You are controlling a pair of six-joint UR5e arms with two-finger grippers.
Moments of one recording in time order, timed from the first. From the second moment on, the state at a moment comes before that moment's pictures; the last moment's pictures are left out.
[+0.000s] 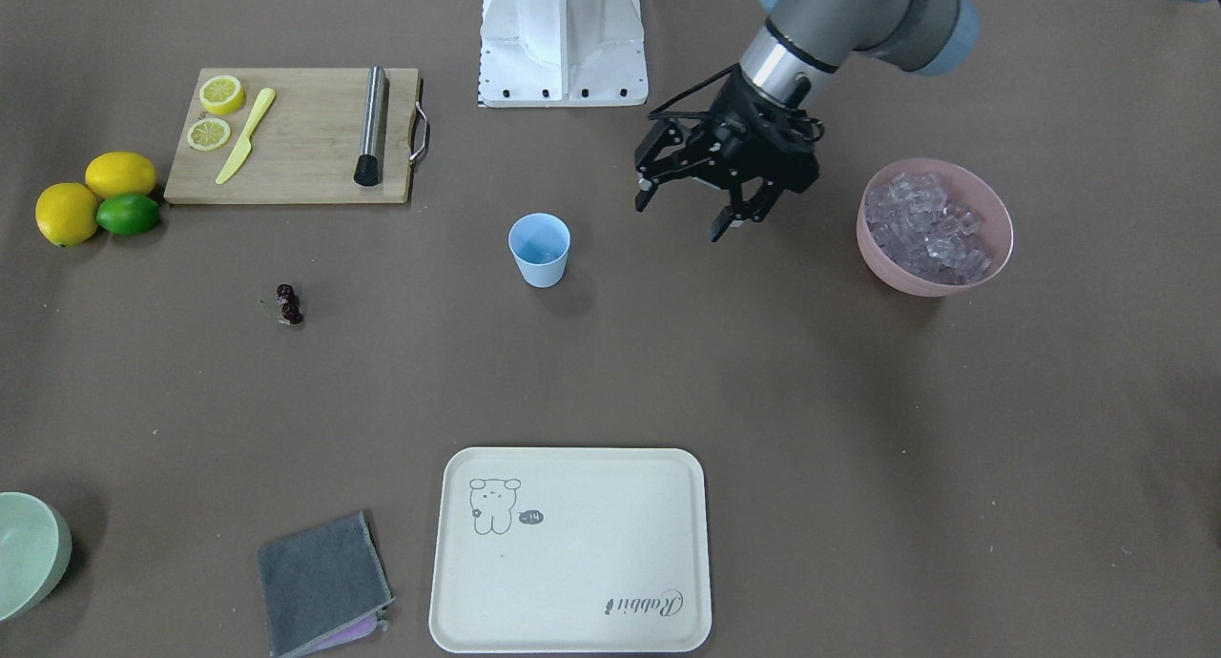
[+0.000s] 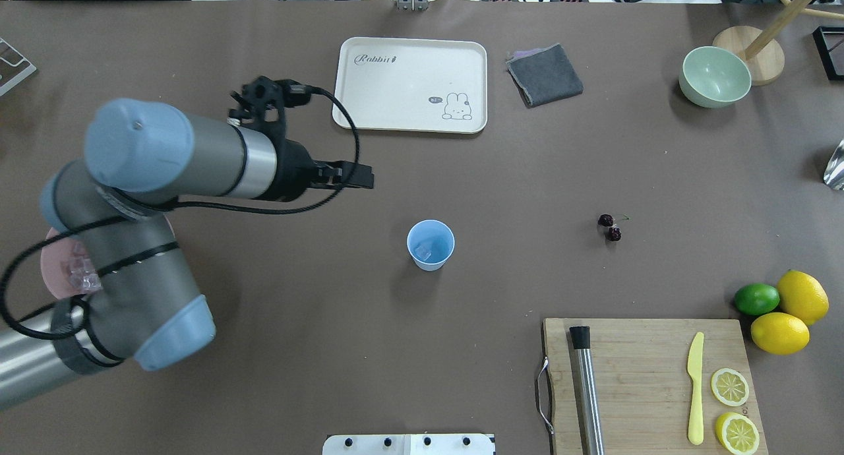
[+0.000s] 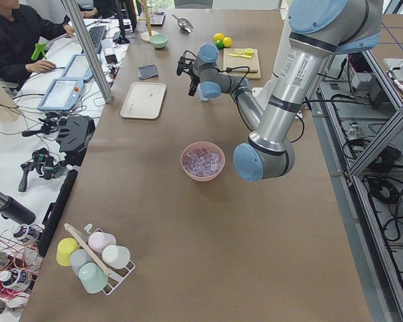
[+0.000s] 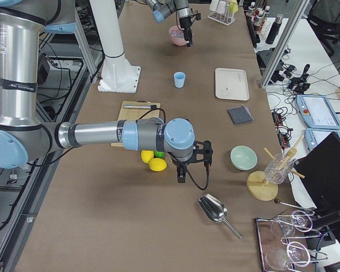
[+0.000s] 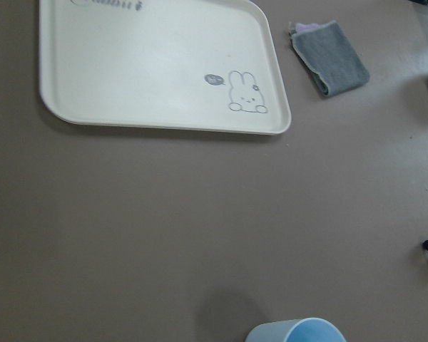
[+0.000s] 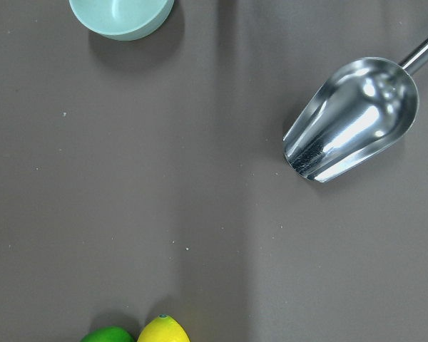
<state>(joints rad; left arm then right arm) -0.70 -1.96 -1.95 -2.05 -1.94 -1.15 1.66 -1.70 1.83 -1.68 2.52 -0.05</state>
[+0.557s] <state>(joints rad) -0.89 -1.59 -2.10 -2.05 -2.08 -0.88 1.65 -1.70 1.84 -1.68 2.52 -0.05</state>
